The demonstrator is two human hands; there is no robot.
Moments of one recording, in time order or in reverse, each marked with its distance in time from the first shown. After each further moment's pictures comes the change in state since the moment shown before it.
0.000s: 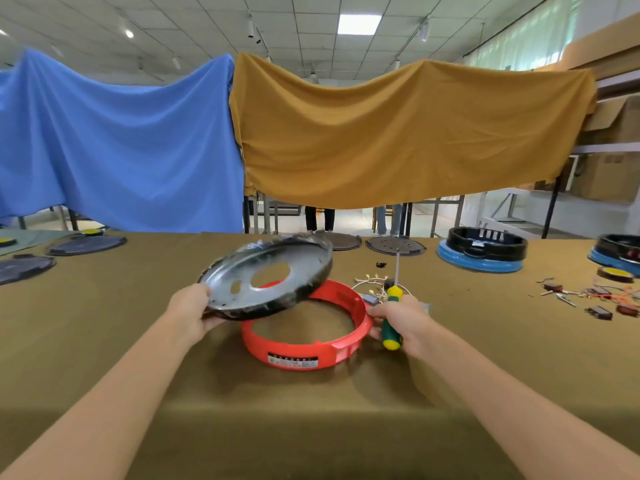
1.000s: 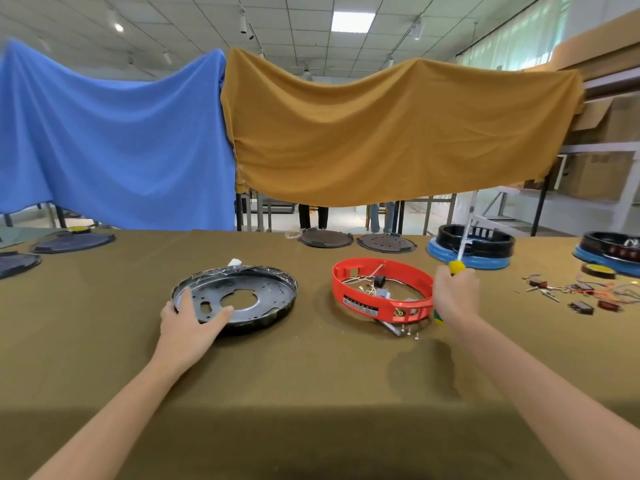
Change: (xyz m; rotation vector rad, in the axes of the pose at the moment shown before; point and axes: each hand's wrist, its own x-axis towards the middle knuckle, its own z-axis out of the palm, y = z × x) left_hand -0.007 -0.051 -0.029 0.825 -0.059 0.395; right_hand 0.014 -0.024 -0.071 -0.285 0.644 -0.321
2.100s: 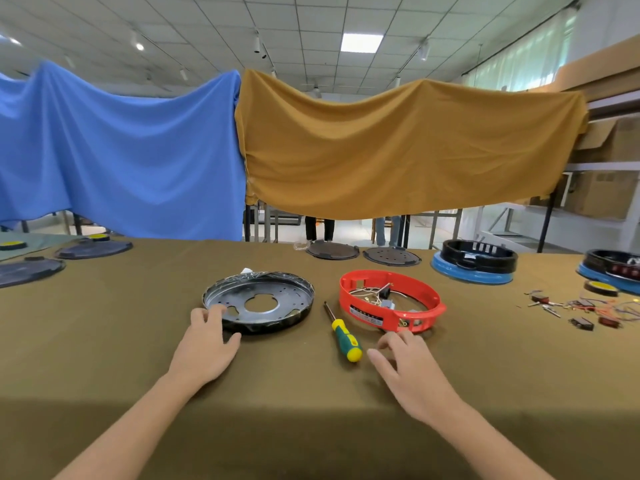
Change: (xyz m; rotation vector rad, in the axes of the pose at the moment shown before) left_hand -0.023 0.001 -0.004 0.373 0.038 0.251; right_hand -0.110 0.038 -0.011 -0.573 -0.491 -0.664
